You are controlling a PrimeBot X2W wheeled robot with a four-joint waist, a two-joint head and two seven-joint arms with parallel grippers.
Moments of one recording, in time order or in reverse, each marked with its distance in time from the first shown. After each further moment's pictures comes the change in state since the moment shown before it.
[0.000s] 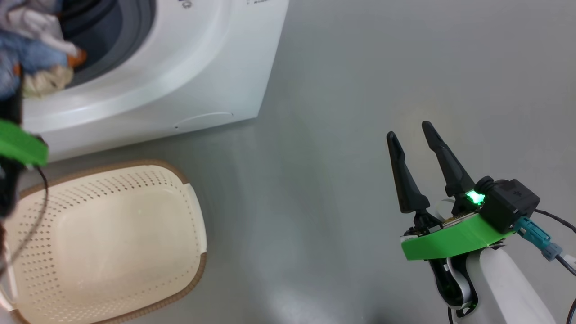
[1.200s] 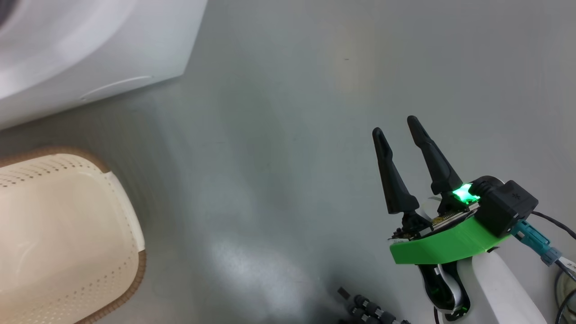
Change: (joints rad) left arm -0.723 0.022 -0.116 0.476 0.142 0.014 0.417; right arm 0.003 0.026 0.045 -0.079 0.045 0.000 0.000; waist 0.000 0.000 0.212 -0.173
